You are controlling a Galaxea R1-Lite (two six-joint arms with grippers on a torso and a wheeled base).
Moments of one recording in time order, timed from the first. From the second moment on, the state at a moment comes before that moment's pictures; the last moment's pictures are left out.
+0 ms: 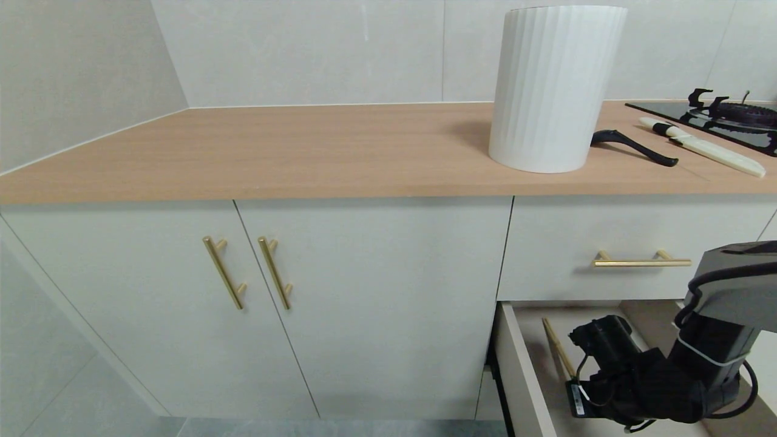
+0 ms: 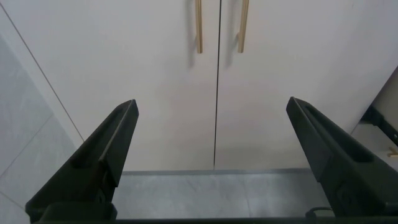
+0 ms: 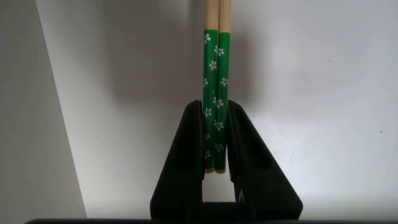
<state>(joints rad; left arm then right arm) 0.00 0.00 0.00 -0.01 -0.02 0.01 0.30 2.21 -0.56 -0.55 -0.17 0.30</state>
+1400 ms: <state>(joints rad) 0.00 0.00 0.00 -0.01 -0.02 0.01 0.29 1.87 -0.49 -0.46 -0.17 0.15</state>
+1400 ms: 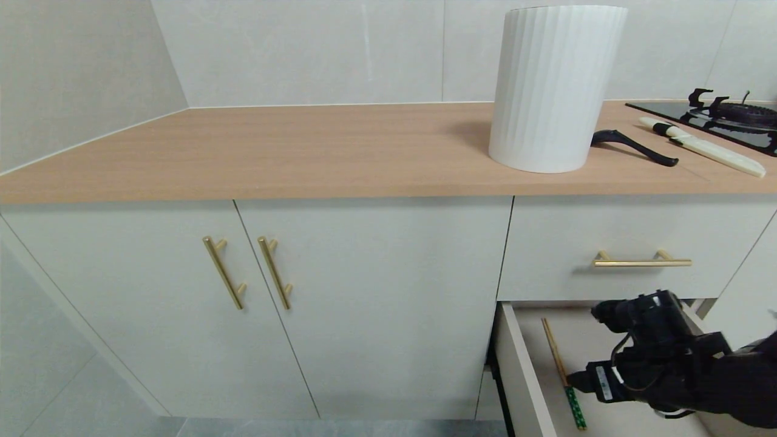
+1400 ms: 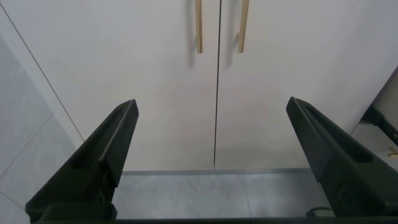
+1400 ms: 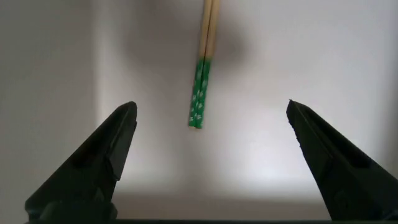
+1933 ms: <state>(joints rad) 0.00 0.00 0.00 -0.01 -0.02 0.01 0.21 1.44 -0.78 -0.11 -0.10 0.00</state>
